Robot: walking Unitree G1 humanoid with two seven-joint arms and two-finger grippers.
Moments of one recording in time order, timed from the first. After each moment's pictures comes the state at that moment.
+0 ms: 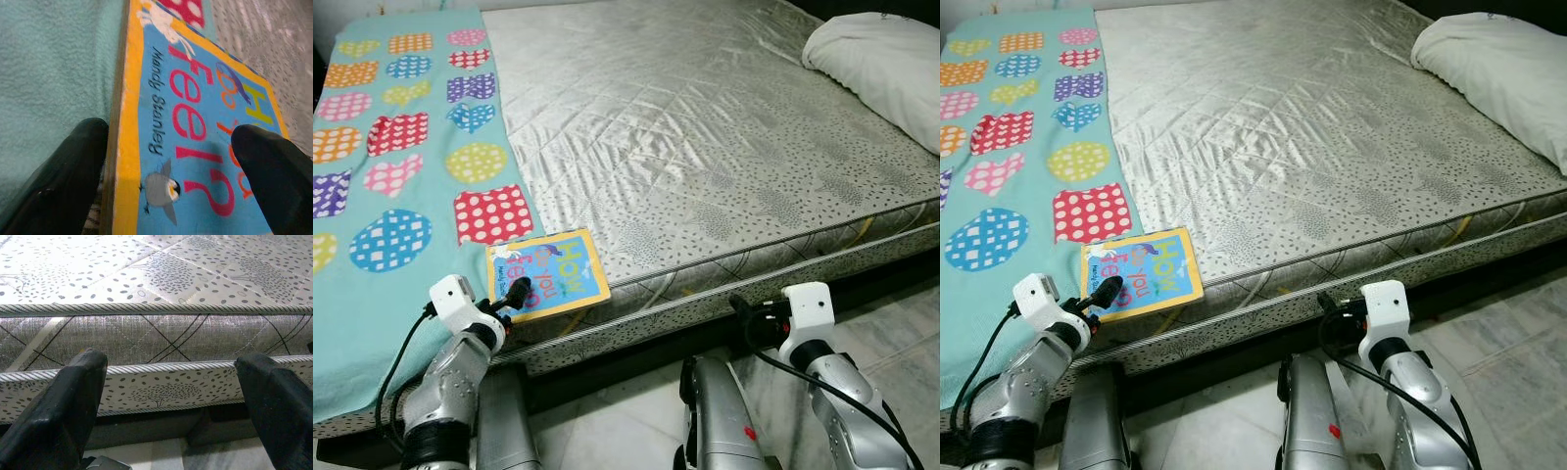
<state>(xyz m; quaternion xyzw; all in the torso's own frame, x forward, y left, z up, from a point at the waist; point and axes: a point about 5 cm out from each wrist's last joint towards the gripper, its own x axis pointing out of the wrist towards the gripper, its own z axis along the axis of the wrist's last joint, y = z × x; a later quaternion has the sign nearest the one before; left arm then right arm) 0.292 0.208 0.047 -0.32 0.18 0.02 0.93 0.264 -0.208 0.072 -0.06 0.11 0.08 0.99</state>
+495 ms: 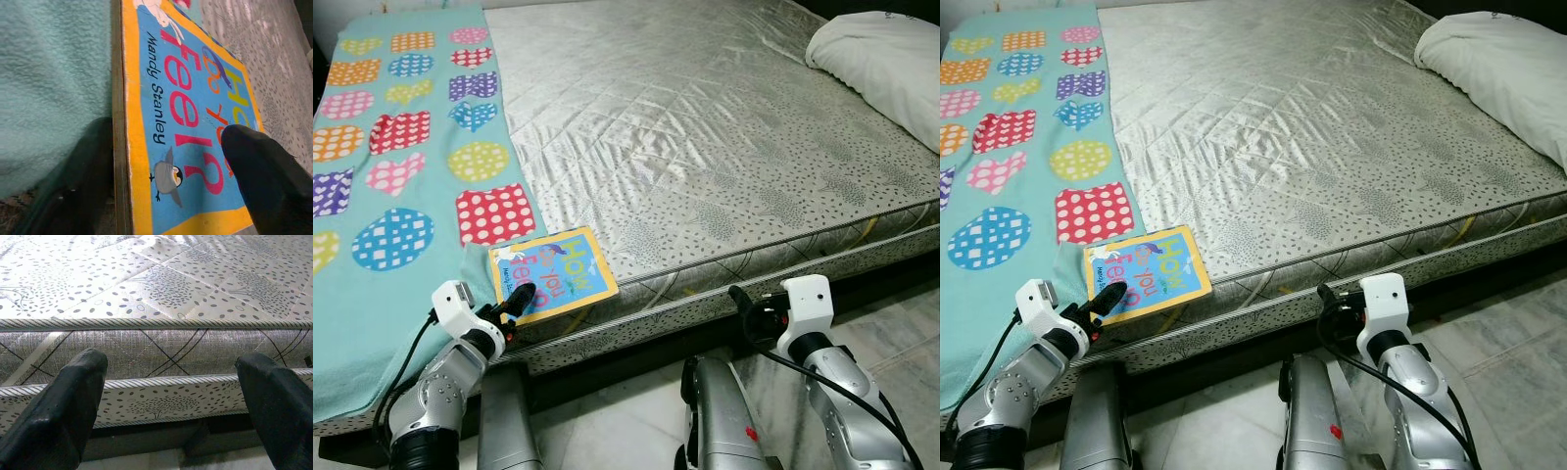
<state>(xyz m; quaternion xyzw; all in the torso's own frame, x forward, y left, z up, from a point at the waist) 0.285 0.208 0.047 -0.37 0.20 -0.02 0.91 0.270 -0.206 0.077 -0.06 0.09 0.07 0.99</state>
